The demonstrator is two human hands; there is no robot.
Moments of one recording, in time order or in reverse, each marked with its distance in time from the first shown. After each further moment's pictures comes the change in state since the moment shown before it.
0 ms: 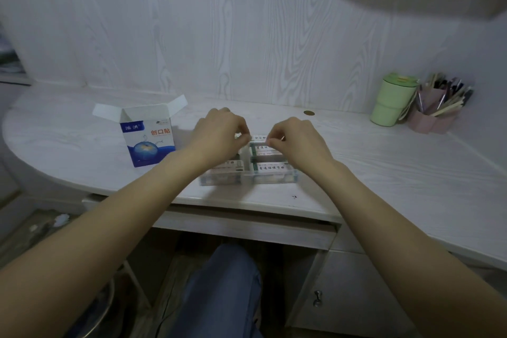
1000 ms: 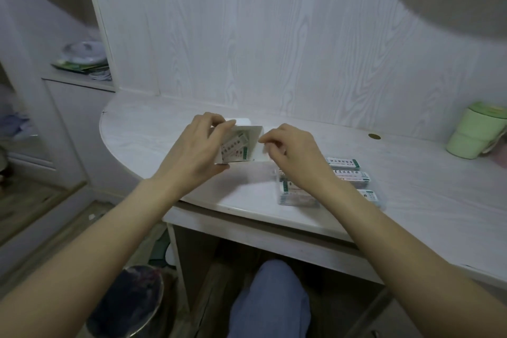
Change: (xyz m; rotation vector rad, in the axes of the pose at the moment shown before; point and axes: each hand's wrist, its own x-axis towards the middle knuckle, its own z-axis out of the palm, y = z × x) left_hand -0.072 -0.157 -0.048 0.271 0.310 0.176; right_hand 0.030 -0.119 0.062 0.140 0.045 -0.373
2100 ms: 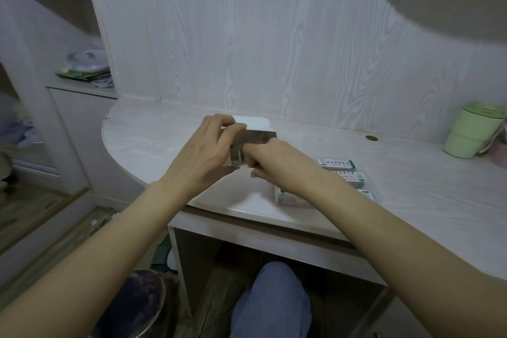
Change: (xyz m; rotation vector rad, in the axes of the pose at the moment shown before) left_hand 0.006 0.017 -0.002 -0.002 0.143 0.115; right_hand 0.001 -0.026 -0.009 -0.359 -0.343 -0.197
